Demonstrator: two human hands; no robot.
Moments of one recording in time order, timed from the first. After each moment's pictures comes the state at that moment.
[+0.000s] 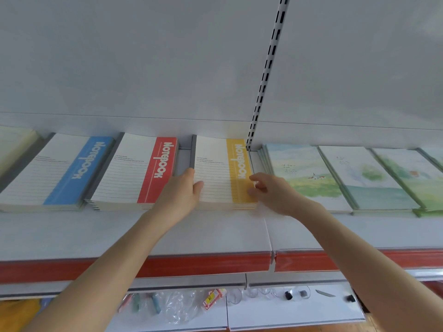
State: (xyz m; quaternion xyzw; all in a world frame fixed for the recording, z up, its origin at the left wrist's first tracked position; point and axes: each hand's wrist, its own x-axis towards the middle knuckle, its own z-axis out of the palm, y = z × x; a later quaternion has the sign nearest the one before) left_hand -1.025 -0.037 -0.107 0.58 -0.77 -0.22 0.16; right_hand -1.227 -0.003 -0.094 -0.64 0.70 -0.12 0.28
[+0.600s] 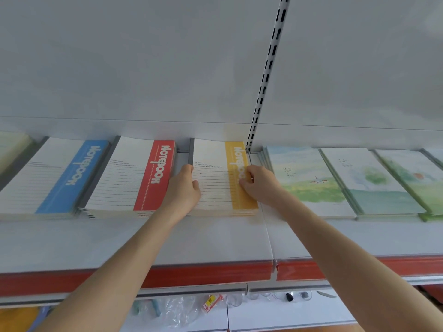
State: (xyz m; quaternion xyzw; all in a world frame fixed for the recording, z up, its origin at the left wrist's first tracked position) left_hand -1.039 -0.060 -0.120 0.60 -0.71 -0.28 0.24; right_hand -1.216 -0.049 -0.111 -0.61 0.73 -0.15 0.26
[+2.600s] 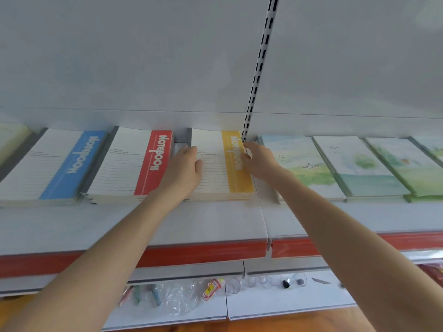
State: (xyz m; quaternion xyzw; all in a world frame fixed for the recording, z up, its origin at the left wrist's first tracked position) left_hand -1.037 -0.063 -0.116 0.55 -0.79 -0.17 0.22; right_hand -1.218 -0.052 -0.099 -0.62 0.74 -0.17 0.20
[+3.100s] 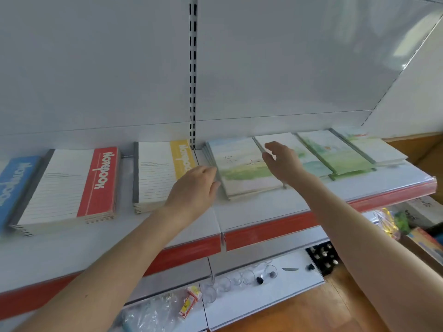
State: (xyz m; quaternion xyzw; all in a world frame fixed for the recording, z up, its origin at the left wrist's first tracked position) left_hand -1.118 0.011 -0.086 0.38 -0.90 -0.14 0.15; right_hand -1.331 0.039 -0.069 -0.50 0.83 -0.24 0.09
